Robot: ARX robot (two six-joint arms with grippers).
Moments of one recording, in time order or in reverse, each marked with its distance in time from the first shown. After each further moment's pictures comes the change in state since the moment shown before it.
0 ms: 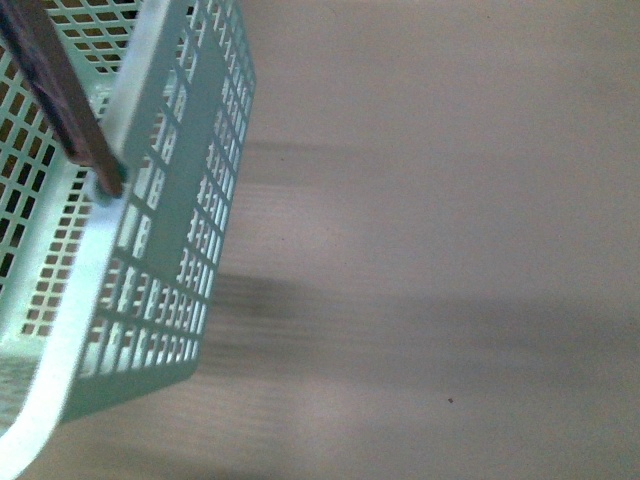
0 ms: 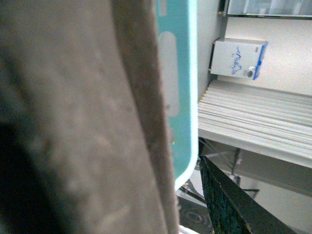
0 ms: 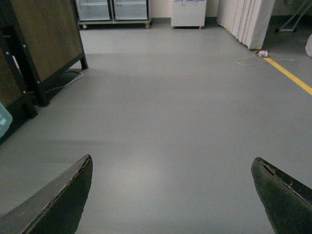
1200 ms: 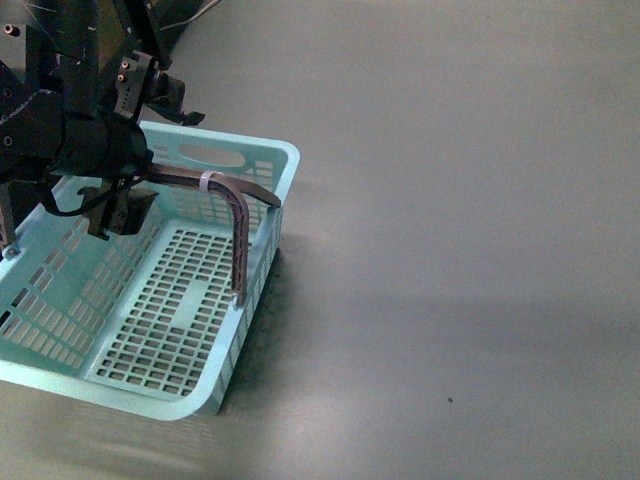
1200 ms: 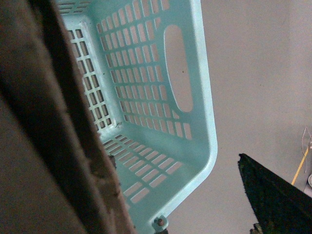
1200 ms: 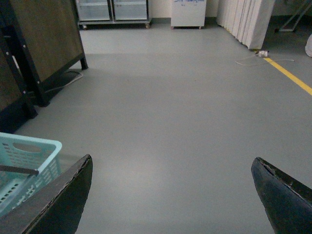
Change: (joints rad) left arm -0.097 1.219 0.447 0.393 -0.144 0.279; right arm 0.000 0.000 0.000 0.000 0.000 0.000
